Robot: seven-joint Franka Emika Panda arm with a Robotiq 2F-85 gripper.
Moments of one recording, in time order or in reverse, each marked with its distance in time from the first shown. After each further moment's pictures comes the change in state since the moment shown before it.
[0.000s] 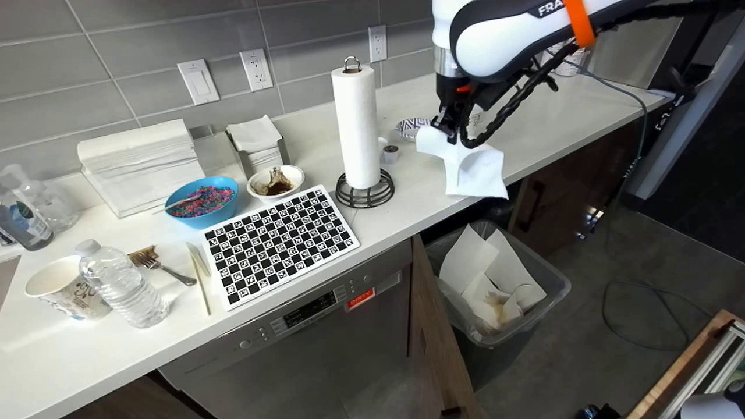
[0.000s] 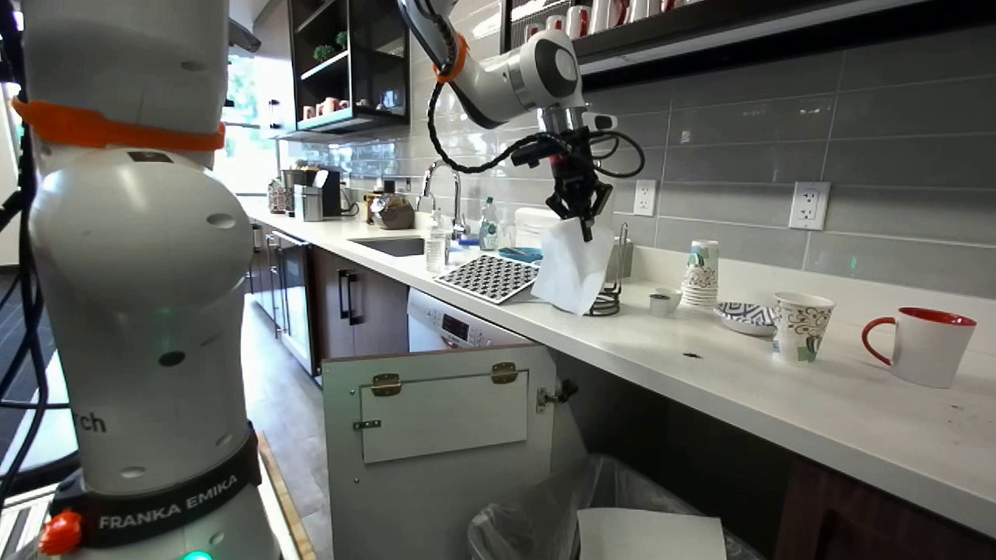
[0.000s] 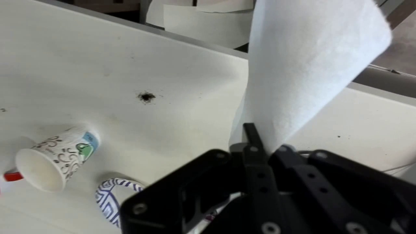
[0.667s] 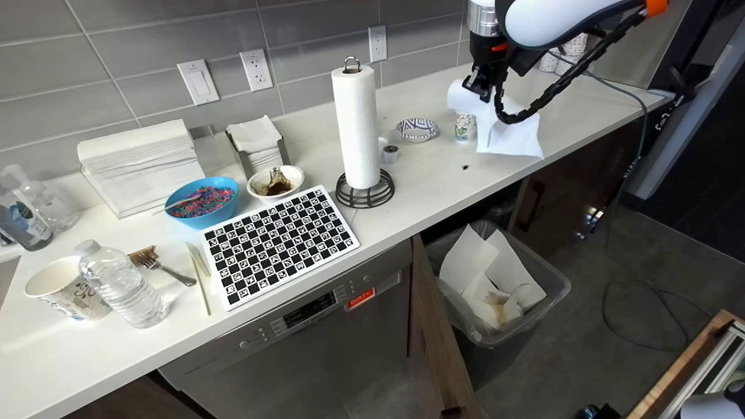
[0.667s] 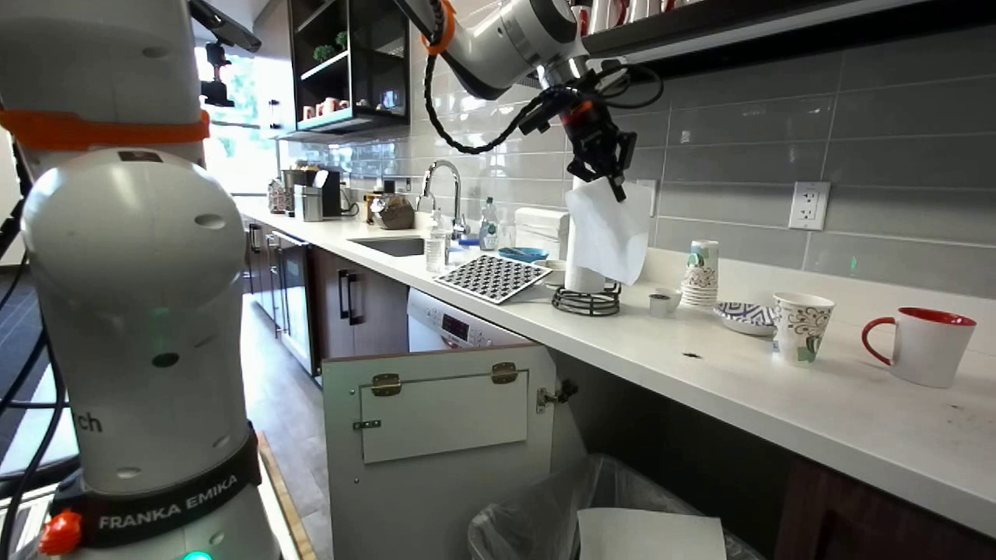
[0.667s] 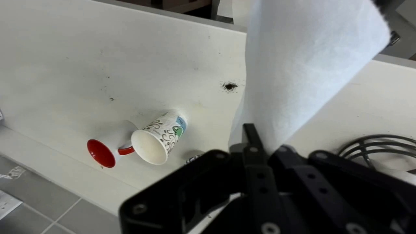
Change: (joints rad) arm -0.049 -0.152 -0.002 -0.051 -0.201 -0.027 0.112
